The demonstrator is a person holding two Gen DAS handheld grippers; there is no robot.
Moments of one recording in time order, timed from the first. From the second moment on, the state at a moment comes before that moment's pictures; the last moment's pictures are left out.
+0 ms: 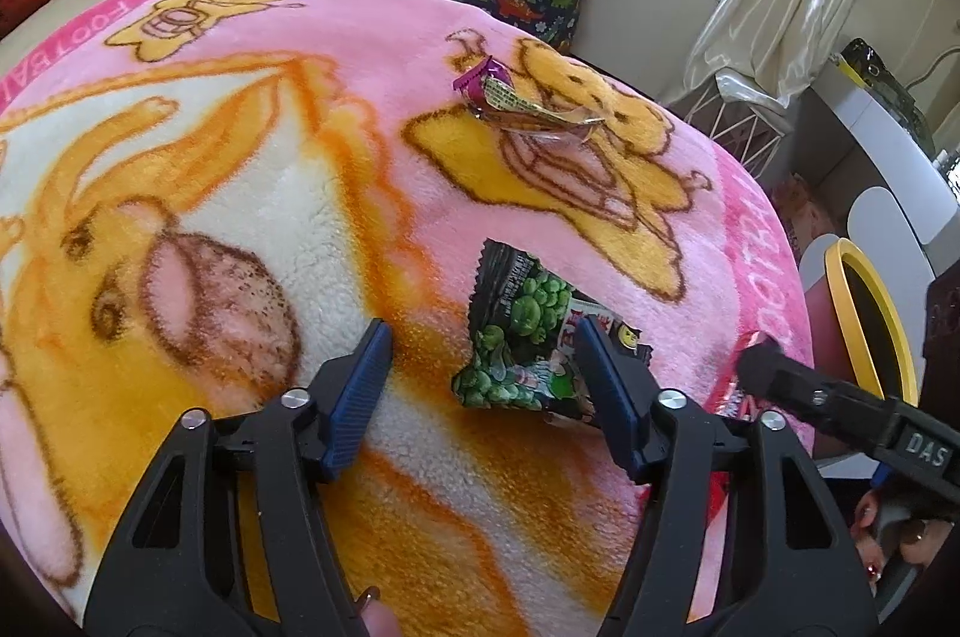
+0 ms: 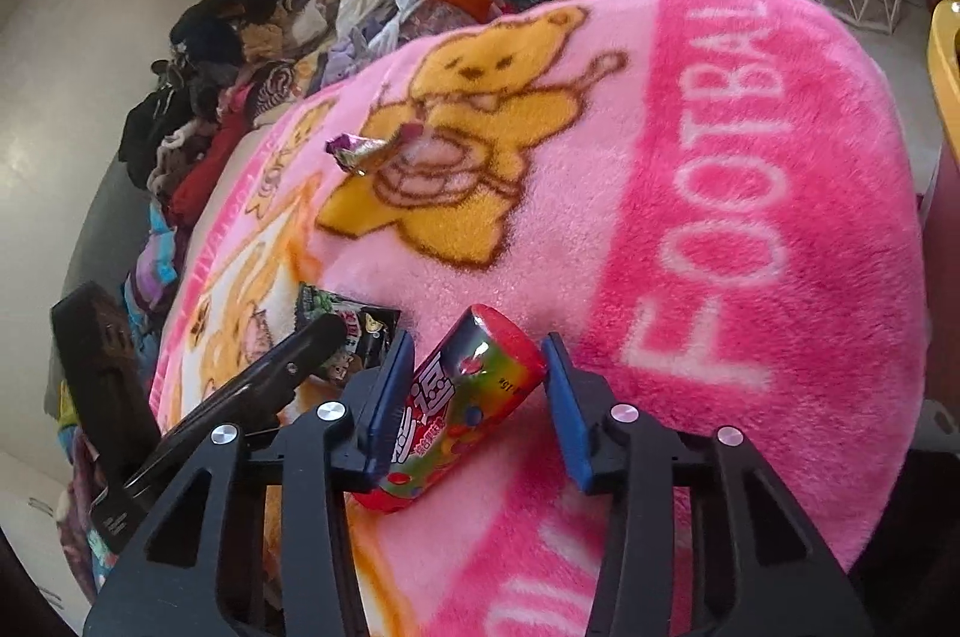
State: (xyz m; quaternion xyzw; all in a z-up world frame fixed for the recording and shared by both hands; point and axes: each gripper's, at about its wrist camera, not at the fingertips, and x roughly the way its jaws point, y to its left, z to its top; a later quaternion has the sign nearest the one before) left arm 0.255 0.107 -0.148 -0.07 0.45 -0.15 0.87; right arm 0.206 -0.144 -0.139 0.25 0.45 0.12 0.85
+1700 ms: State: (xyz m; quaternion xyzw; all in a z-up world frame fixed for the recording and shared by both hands) left arm 0.153 -0.215 -0.076 0.05 0.39 -0.36 0.84; right arm 0.050 -0.437 -0.067 0.27 0.32 -0.14 0.90
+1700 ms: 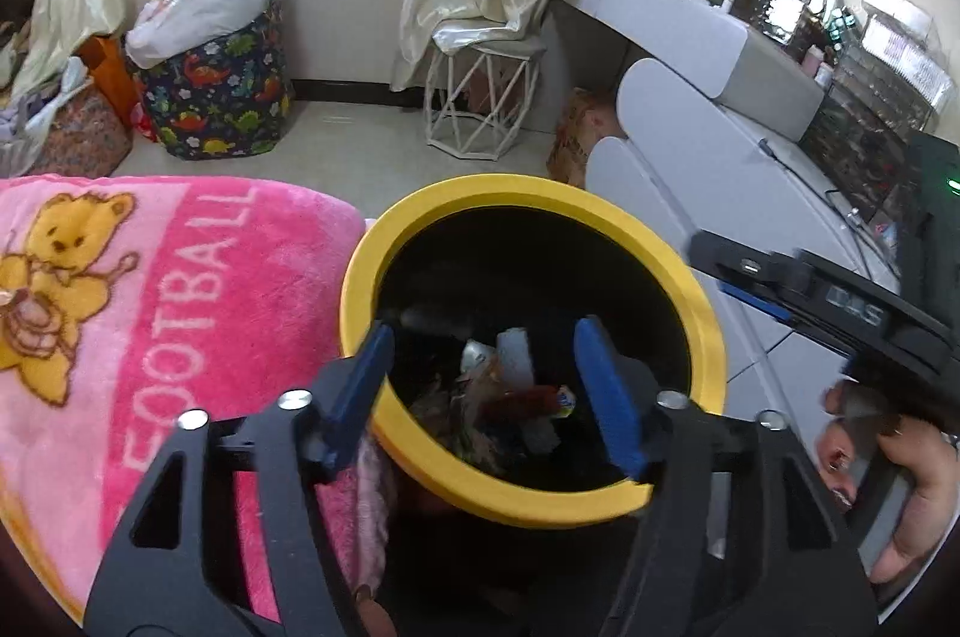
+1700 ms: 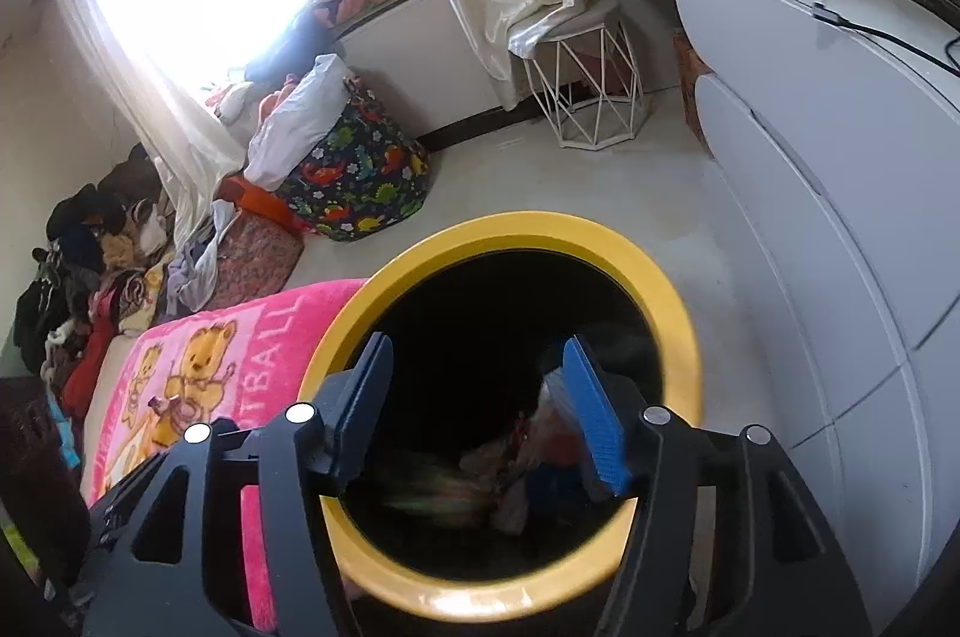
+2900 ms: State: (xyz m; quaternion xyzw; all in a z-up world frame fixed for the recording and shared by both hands) left arm 0.034 -0.066 -0.039 0.01 0.27 -0.16 0.95; right arm -0.074 -0.283 -0.027 0.00 0.13 -0.11 0.99
